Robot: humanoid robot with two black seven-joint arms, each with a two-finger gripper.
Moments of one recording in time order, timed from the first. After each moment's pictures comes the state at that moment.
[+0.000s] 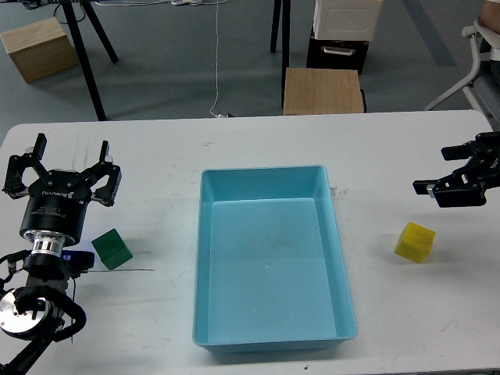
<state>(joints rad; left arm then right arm) -0.09 0.37 -1.02 -1.54 -0.38 -0.29 -0.49 1.07 -1.14 0.16 1.51 -1.86 0.36 0.49</state>
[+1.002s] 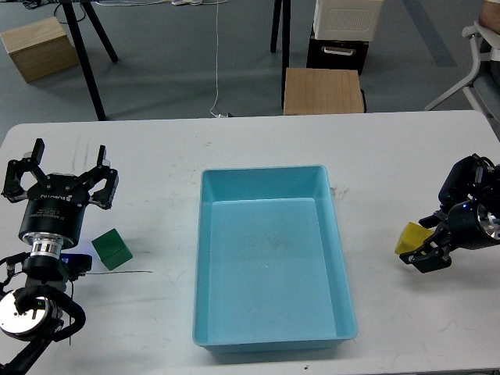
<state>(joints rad) -0.09 0.37 -1.02 -1.51 -0.38 -0.29 -0.49 1.05 -0.82 -0.09 1.23 -2.04 0.36 0.49</state>
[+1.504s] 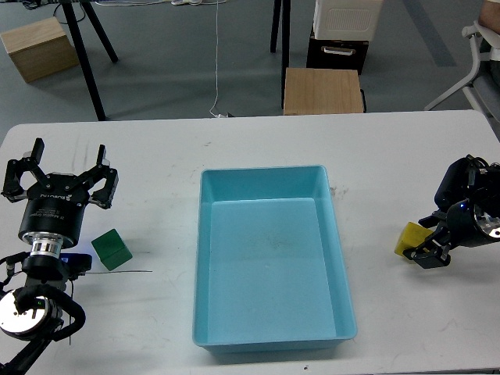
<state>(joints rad) -0.09 0.37 -1.02 -1.51 -0.38 -0.29 -0.49 1.04 -0.77 -0.10 1.17 -2.10 0.35 0.49</state>
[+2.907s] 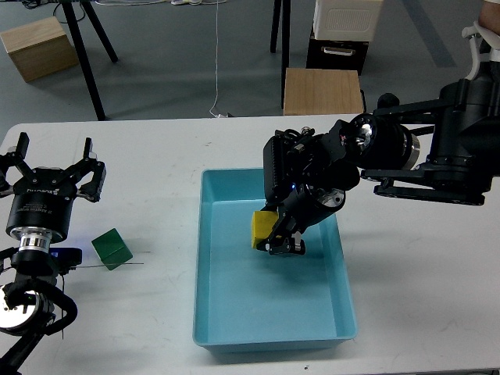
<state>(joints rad) -0.09 0.38 -1.06 -1.51 -0.38 -0.29 -0.49 1.53 -0.21 -0.38 1.24 -1.92 0.33 0.49</state>
